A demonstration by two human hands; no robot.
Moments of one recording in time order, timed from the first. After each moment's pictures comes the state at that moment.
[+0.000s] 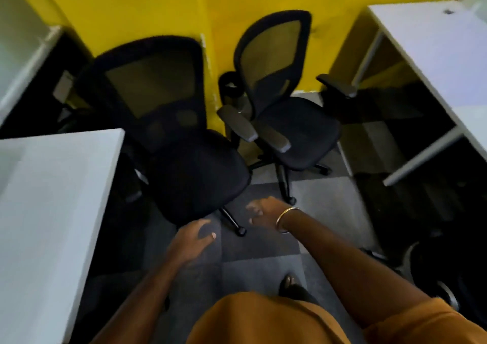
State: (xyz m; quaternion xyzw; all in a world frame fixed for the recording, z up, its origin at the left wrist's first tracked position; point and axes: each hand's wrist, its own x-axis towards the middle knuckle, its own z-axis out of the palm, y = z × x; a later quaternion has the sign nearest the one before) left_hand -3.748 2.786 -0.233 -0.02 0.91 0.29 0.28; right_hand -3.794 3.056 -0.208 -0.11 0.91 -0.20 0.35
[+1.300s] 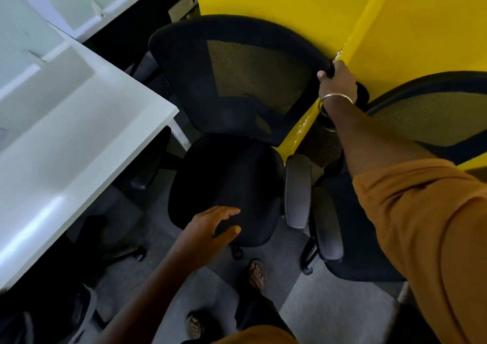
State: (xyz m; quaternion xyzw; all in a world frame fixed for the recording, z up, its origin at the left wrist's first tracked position) left_hand -3.990 2.856 -0.199 -0.21 0.88 0.42 0.12; right_hand -4.435 2.961 -0.198 -0.04 0.94 -0.32 0.02
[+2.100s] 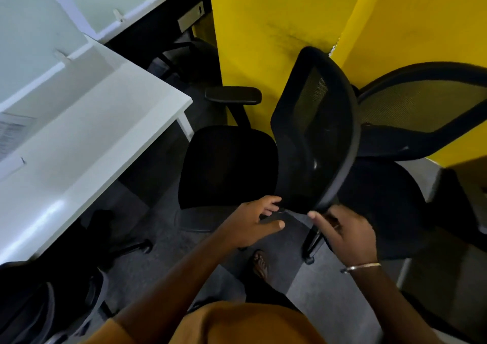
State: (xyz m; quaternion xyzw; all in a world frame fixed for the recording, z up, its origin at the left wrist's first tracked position) left_hand -3.962 2.924 -0.195 -0.12 0.82 0.54 0.16; right_hand -4.064 3.170 -0.198 -0.23 0.92 -0.30 0.06
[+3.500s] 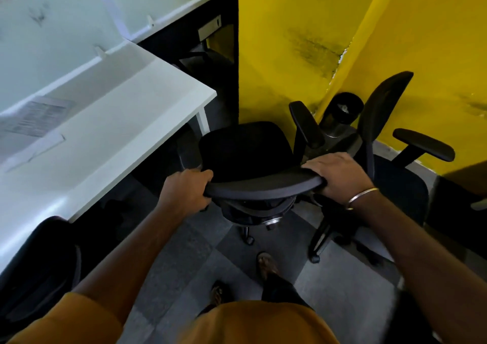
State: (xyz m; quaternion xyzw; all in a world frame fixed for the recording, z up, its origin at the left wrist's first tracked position) left_hand -3.815 2.803 -0.138 -0.19 0.97 0.09 0.10; right_hand -4.062 3.106 -0.140 -0.50 0.86 0.00 0.06
